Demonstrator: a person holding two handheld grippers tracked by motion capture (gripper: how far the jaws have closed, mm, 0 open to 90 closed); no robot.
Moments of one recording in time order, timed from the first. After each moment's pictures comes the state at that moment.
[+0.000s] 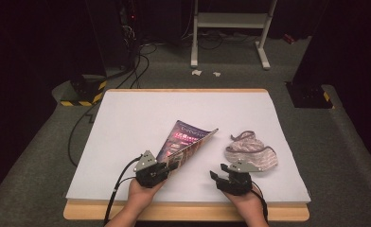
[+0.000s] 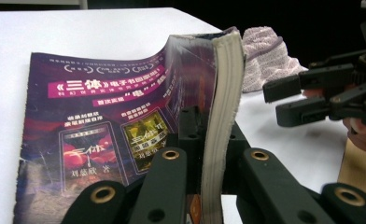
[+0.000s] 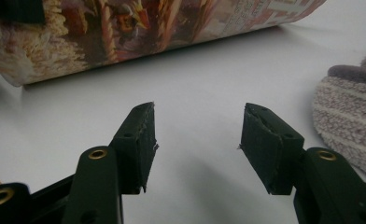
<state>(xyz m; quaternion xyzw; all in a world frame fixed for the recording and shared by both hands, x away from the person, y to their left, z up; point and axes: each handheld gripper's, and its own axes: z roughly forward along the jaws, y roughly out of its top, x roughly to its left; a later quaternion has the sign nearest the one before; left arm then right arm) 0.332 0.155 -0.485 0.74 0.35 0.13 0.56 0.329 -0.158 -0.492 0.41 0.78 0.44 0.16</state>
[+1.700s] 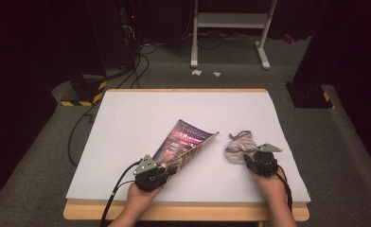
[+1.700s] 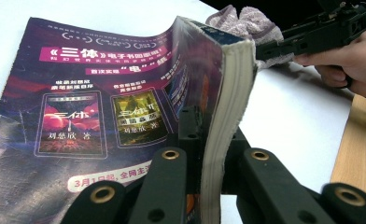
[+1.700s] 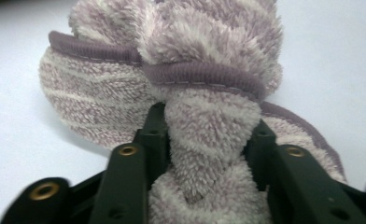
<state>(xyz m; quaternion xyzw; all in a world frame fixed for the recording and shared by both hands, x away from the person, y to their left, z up) 0.326 0.159 -0.498 0.75 0.36 0.11 0.54 0.392 -0.238 -0.499 0.51 0.77 0.31 0.25</state>
